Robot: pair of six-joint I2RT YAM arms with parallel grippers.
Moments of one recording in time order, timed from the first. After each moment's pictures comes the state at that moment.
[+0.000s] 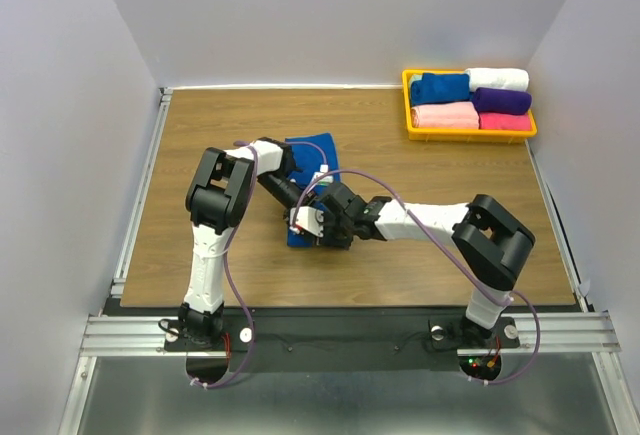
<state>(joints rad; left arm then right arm) -0.39 2.24 1.50 -1.29 1.04 1.02 0.93 1.77 1.07 -0.26 -0.14 -0.61</state>
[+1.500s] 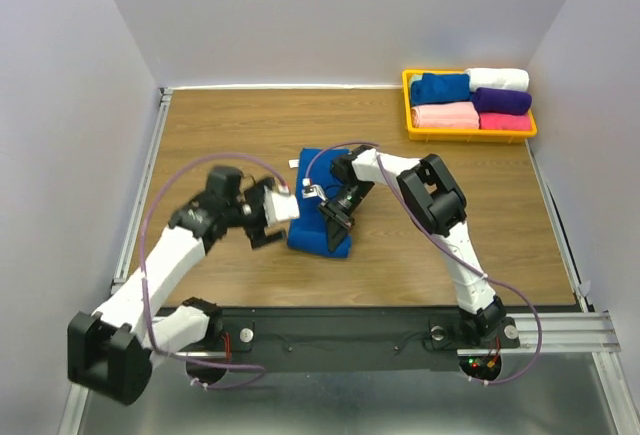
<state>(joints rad) -0.28 1.06 0.83 -0.55 0.59 0.87 0.64 2.37 1.73 -1.19 -1.05 -0.57</state>
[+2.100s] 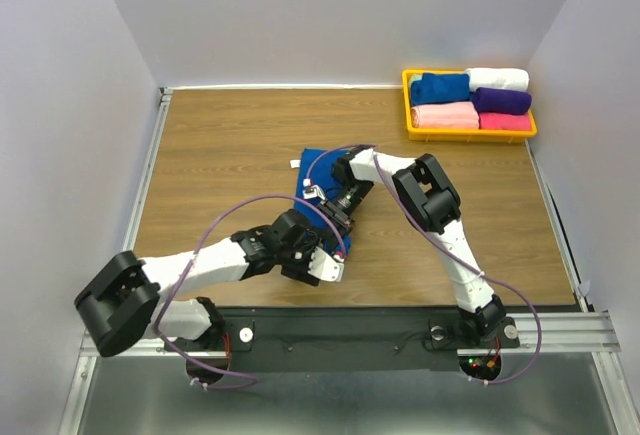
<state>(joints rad) -0.90 1.17 0.55 -0.22 0.17 1.01 0.62 2.46 1.82 -1.33 -1.07 -0.57</state>
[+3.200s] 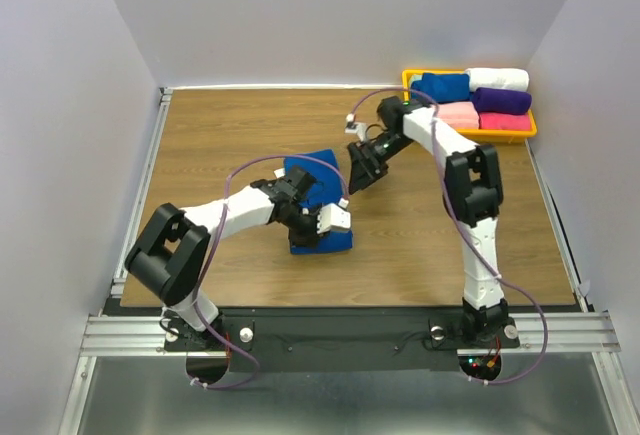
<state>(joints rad) -0.70 1.56 0.91 -0.52 0.48 0.82 0.37 2.33 1.98 -1.26 -0.94 -0.43</state>
